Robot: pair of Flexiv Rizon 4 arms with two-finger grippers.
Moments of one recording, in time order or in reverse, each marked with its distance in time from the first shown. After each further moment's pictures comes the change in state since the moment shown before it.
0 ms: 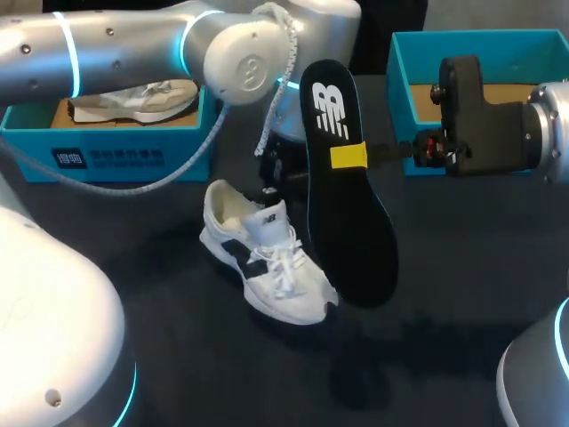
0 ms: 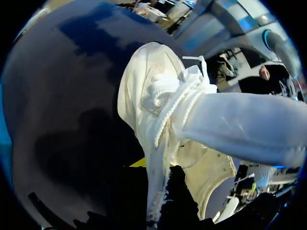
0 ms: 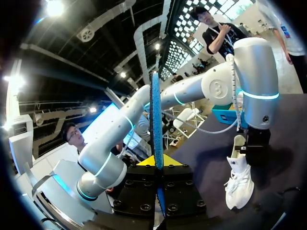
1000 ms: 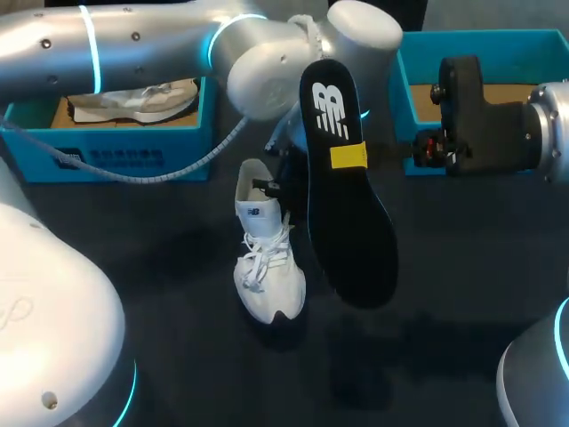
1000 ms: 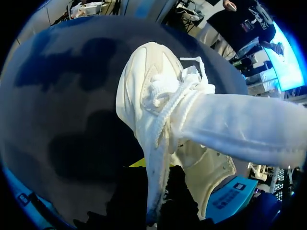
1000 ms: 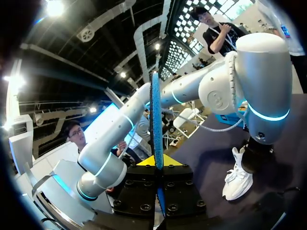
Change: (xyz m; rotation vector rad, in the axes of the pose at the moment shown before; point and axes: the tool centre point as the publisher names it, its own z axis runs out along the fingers) left arm -0.036 0.010 -0.010 -0.273 -0.061 0.515; right arm 0.000 0.000 0.000 0.000 0.000 0.000
